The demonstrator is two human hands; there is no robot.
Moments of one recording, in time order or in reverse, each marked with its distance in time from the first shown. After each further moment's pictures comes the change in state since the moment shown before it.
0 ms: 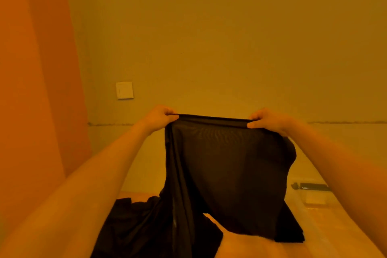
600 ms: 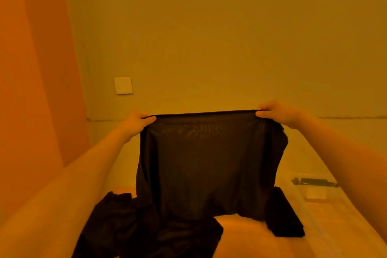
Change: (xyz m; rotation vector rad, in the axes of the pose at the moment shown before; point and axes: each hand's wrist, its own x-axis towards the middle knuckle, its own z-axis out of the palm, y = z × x) left_hand -0.012 -0.056 -0.020 -0.146 0.110 -0.252; right_hand 0.001 0.008 -0.014 -0.100 0.105 -0.022
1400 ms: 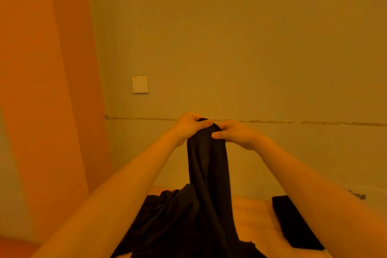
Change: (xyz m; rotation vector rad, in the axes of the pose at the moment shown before) left_hand -0.024 0.046 0.070 -0.173 -0.165 0.135; right_hand 0.012 -0.075 0.126 0.433 -0.361 -0.176
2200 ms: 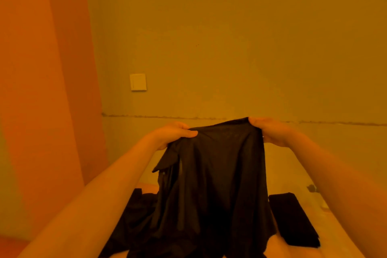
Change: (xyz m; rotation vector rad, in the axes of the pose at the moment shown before) left_hand -0.006 -0.027 -0.032 -0.080 -0.303 -0.247; right_hand -0.031 0.031 -0.070 0.177 0.242 0.209
